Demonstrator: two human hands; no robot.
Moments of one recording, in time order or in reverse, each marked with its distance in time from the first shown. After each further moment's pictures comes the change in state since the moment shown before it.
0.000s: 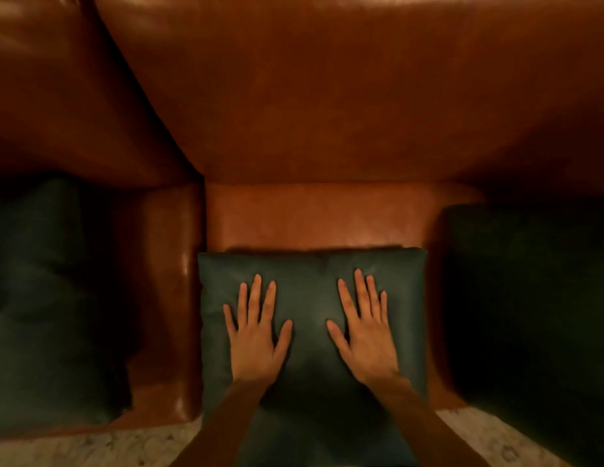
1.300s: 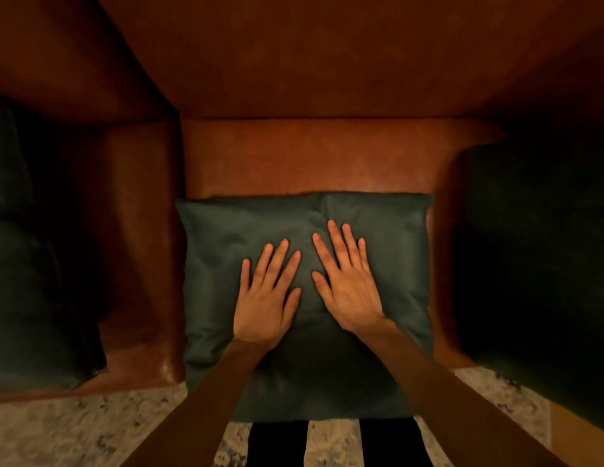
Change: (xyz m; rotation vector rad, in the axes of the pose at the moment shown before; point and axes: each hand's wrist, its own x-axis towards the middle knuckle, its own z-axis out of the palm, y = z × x) left_hand -0.005 -0.002 0.051 0.173 -0.036 0.281; right_hand 0.018 0.005 0.050 -0.017 0.010 -0.178
